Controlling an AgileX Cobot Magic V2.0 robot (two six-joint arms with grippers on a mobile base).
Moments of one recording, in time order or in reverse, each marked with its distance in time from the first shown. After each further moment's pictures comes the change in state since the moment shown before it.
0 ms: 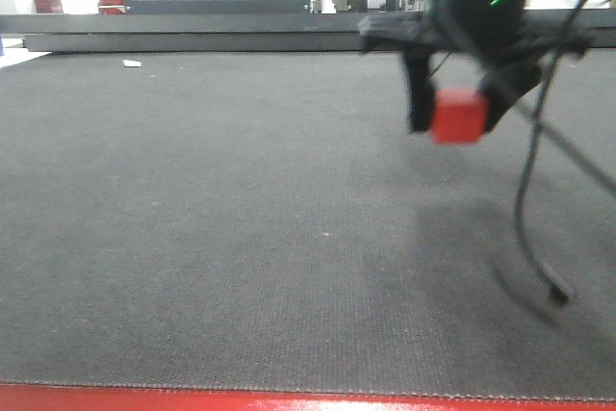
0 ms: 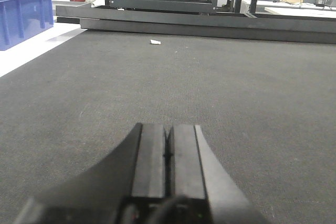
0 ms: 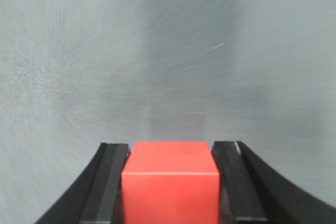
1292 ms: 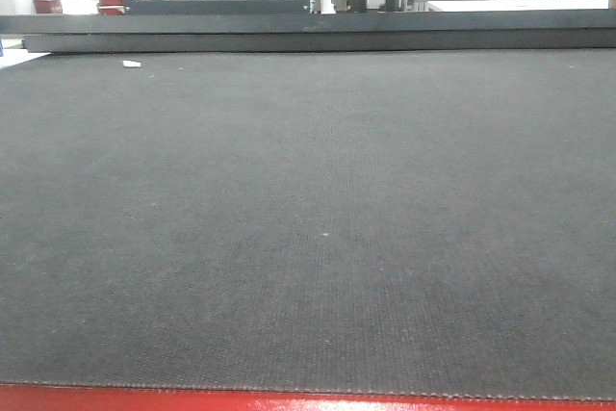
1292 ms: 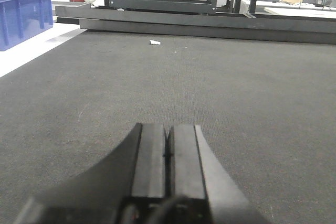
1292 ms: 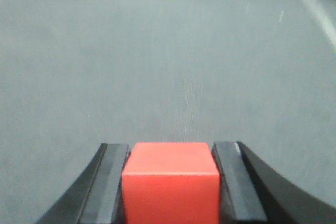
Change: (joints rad) left arm 0.000 0.000 0.000 0.000 0.000 0.000; right arm -0.276 -1.550 0.814 -0.002 -0.167 -0.363
